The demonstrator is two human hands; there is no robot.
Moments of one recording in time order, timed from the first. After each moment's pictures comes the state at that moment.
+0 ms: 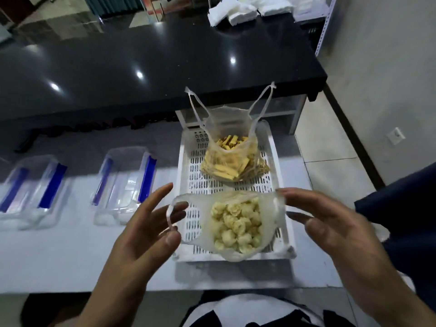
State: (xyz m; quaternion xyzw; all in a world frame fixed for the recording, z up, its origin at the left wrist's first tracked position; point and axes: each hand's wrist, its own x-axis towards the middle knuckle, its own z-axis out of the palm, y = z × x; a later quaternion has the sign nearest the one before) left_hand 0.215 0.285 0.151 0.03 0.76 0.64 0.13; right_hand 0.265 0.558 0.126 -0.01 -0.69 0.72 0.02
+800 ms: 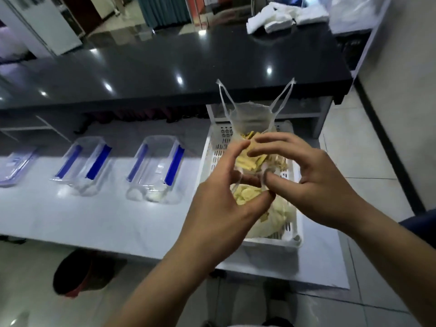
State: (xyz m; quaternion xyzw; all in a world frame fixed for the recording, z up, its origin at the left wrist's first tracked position) left_hand 0.241 0.381 0.177 0.10 0.85 0.51 0.05; right_hand 0.208 0.555 0.141 0.19 -0.82 0.54 0.07
